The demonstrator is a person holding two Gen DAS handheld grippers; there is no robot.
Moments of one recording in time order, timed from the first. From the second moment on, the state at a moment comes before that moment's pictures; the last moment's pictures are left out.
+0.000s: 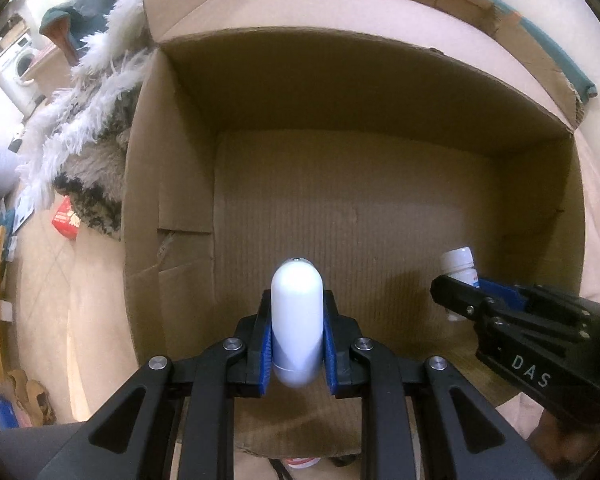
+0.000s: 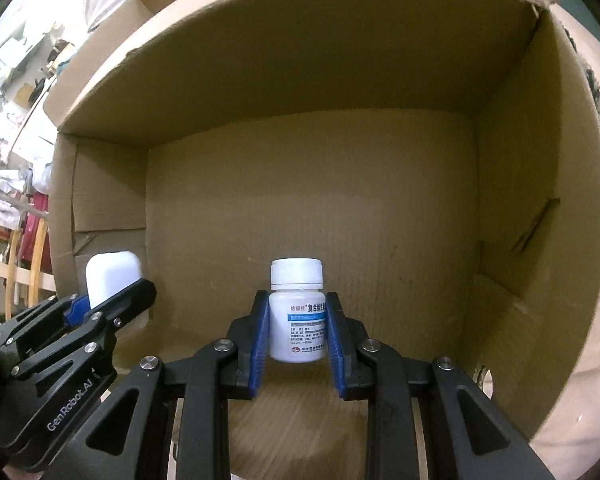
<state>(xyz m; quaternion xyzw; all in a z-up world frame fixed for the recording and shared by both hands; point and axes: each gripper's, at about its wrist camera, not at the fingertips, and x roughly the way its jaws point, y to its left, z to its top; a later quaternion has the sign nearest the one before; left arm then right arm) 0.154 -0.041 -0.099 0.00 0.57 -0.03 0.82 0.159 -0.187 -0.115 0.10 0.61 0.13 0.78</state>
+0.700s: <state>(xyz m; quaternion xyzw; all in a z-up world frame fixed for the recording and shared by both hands) 0.150 -0.052 -0.107 0.01 0.58 -0.01 0.81 0.163 -0.192 -0.090 0.11 0.55 0.12 0.82</state>
